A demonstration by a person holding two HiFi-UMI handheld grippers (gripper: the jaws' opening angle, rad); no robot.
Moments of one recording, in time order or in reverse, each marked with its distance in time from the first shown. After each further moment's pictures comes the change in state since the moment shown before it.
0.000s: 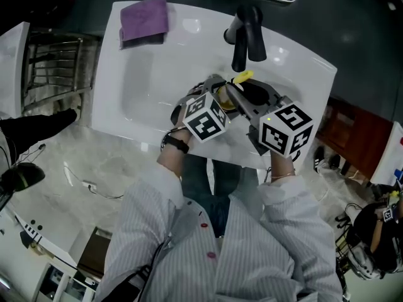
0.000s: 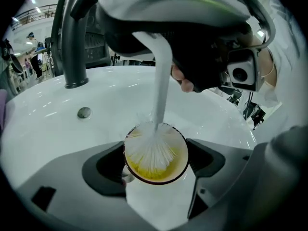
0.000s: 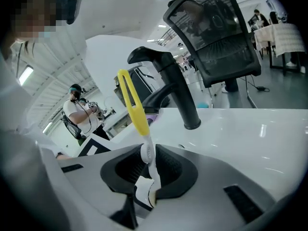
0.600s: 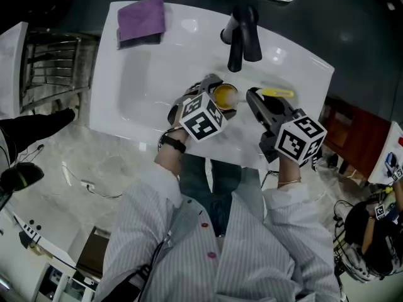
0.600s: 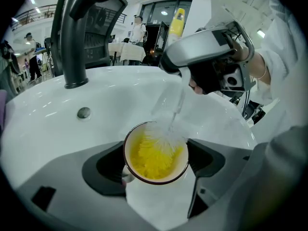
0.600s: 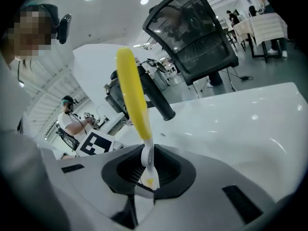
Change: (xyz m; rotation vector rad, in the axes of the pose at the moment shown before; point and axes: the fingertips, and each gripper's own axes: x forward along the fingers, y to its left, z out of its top) left arm 0.001 -0.002 -0.002 0.005 0.003 0.001; right arm -0.049 -0.037 -0.028 0.158 -0.048 -0.056
